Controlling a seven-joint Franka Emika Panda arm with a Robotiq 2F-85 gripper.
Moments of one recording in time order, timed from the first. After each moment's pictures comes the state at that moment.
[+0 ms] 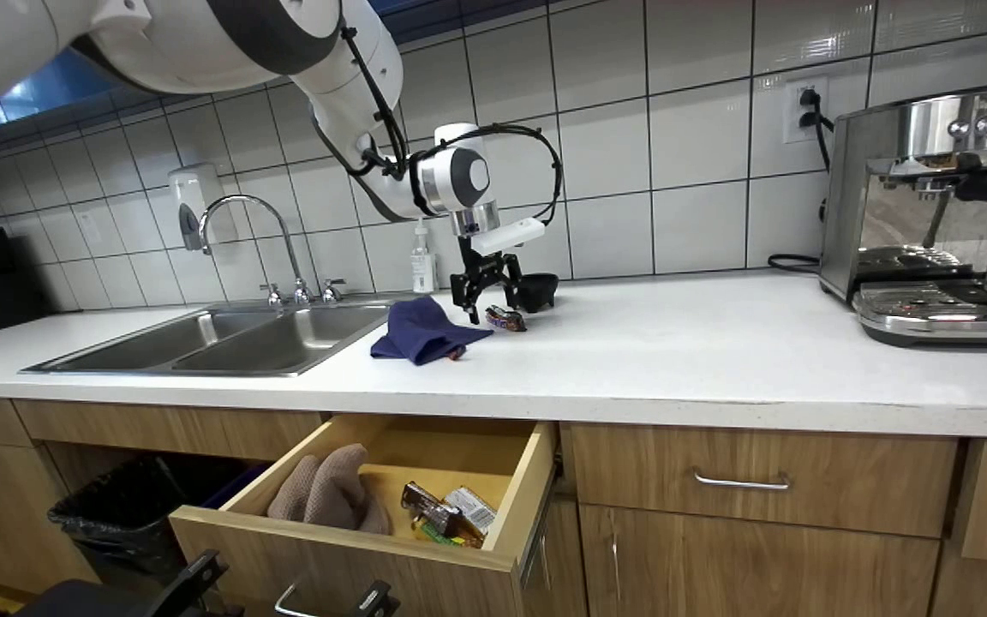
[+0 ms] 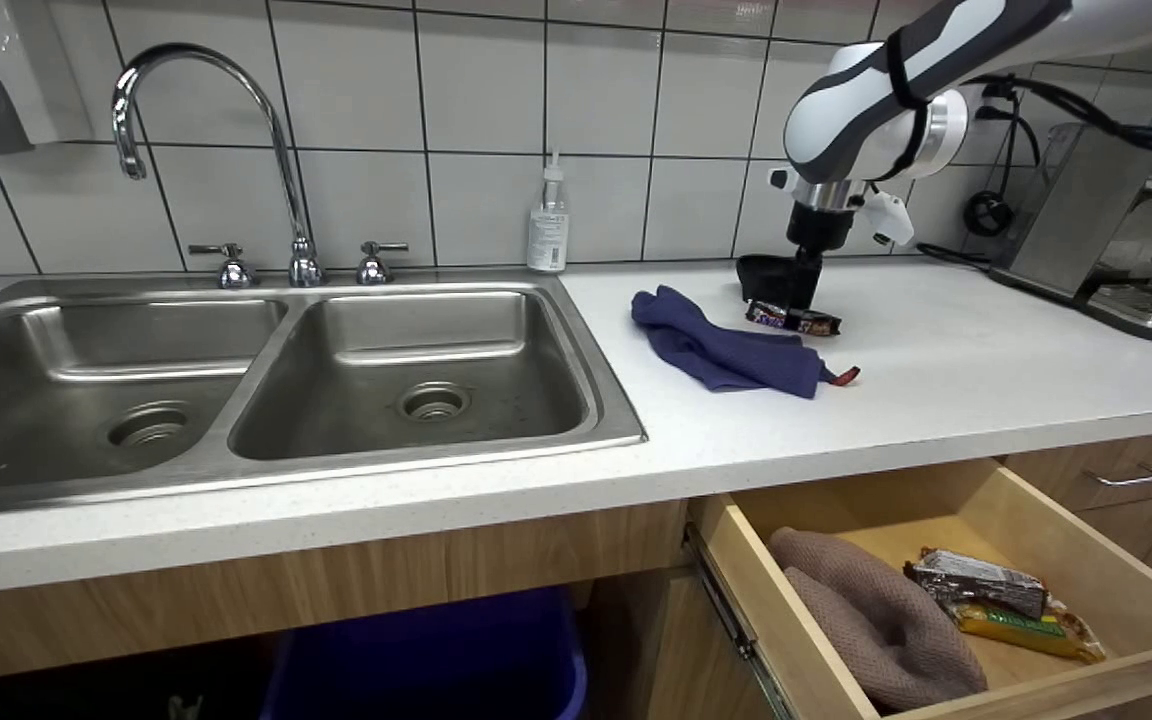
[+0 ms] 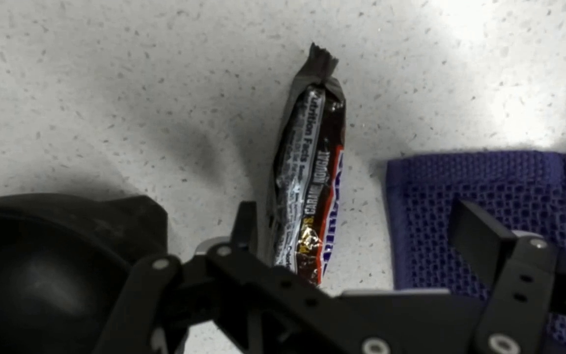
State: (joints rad) arm -0.11 0.91 0.09 -1.25 -0.12 2.26 -1.01
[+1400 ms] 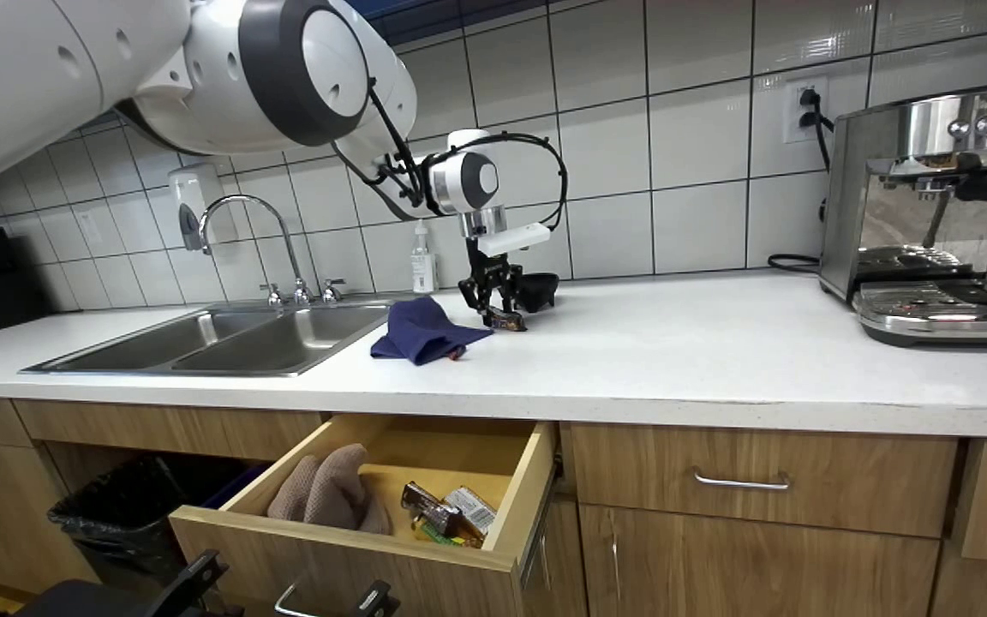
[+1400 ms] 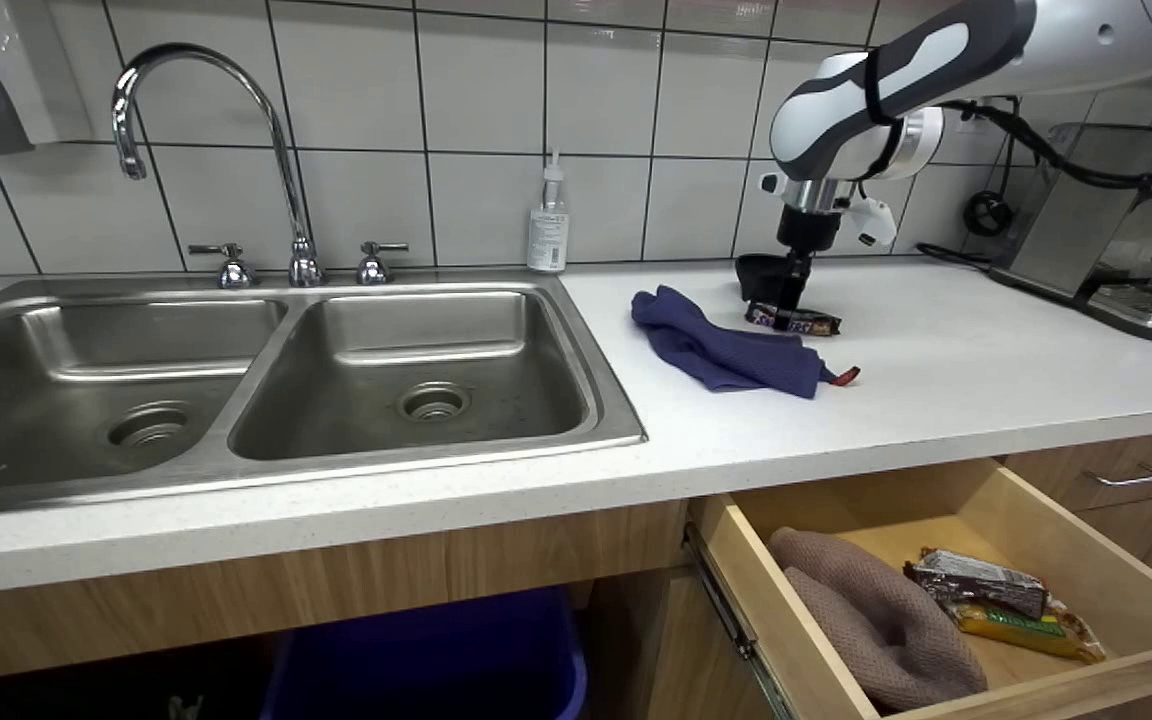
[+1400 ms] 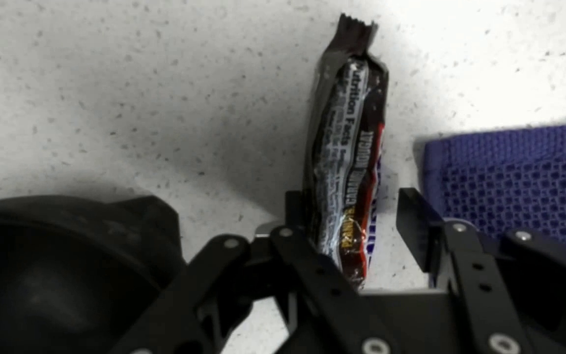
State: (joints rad) arm -0.11 1.06 0.09 -0.98 -0.10 2.10 -1.01
